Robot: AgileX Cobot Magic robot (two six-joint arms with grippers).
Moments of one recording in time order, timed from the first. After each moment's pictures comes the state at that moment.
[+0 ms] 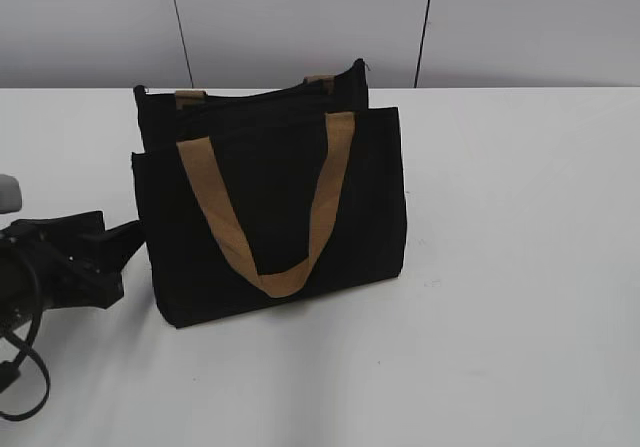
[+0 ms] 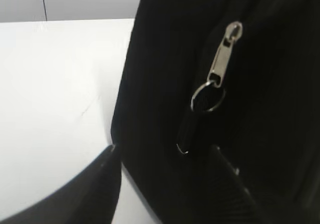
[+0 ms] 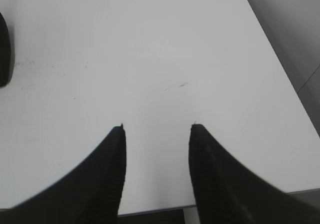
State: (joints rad) left arm -0.33 1.71 -0.18 0.10 -1.14 -0.01; right arm -0.01 -0.01 -0.49 -0.06 1.11 0.06
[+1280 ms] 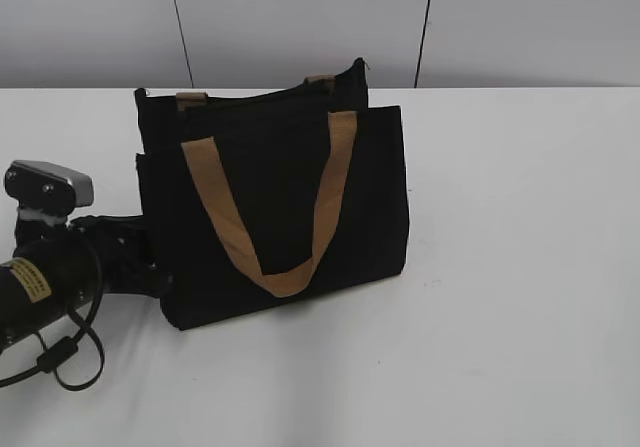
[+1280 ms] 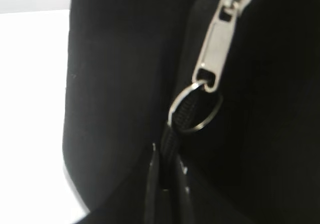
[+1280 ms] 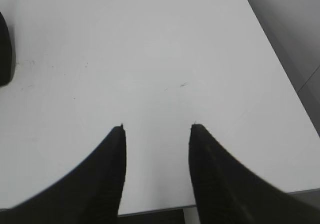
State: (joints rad) left arm -0.33 1.96 -0.35 0.22 -1.21 -0.01; right arm -0.01 -0.01 -0.49 -0.06 1.11 0.06
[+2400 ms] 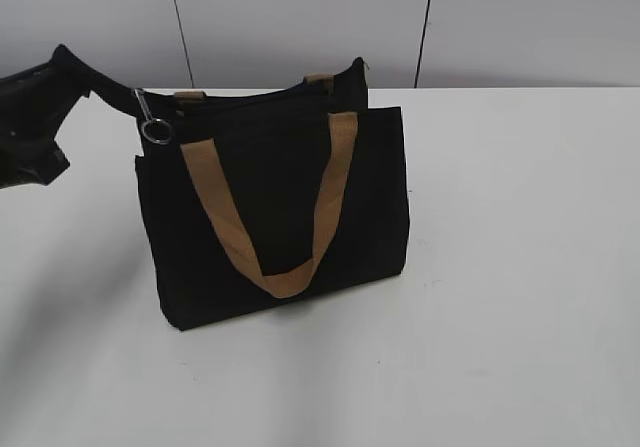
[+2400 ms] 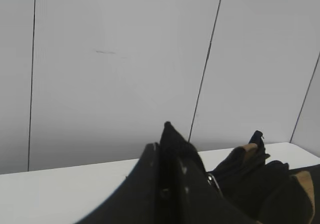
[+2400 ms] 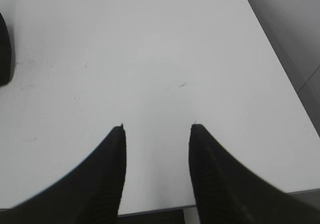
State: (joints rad) left arm -0.33 1.33 -0.26 0.14 -1.09 -0.11; right arm -0.01 -0.01 -0.49 -0.06 1.11 0.06
